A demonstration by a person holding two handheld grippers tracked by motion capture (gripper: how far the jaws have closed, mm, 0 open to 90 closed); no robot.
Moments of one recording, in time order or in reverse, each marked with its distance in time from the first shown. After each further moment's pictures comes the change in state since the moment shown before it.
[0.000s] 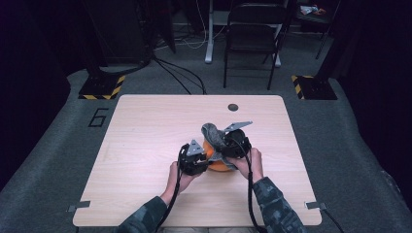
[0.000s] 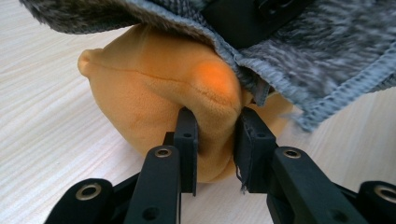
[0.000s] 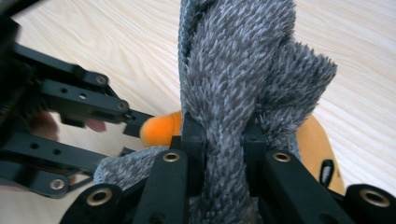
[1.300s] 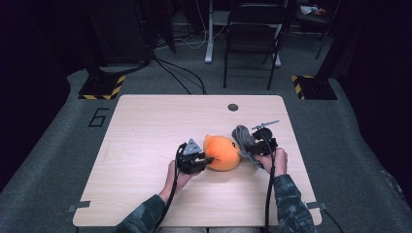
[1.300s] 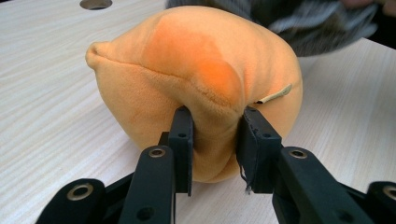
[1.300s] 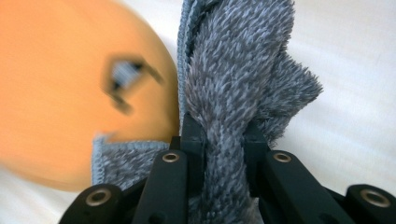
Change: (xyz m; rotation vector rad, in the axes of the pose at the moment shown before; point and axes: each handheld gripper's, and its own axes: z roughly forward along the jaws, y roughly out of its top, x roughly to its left) left arm 0.009 -0.005 0.001 -0.033 -0.032 0.004; right arm -0.088 -0.044 -0.014 0.115 -0.133 0.214
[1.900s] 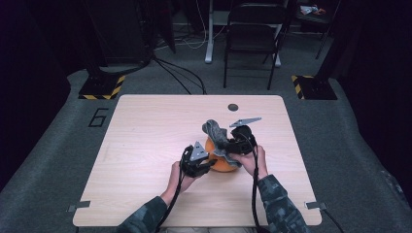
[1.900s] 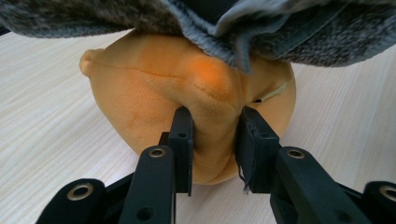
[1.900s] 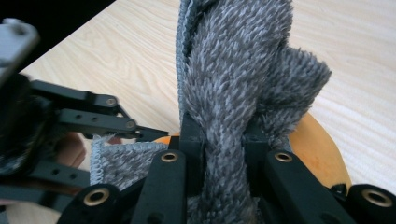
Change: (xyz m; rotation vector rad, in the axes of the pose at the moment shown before) left arm -0.017 0.005 0.002 0.015 0.036 0.114; right arm 0.075 0.028 -0.007 -0.136 0.257 -0.095
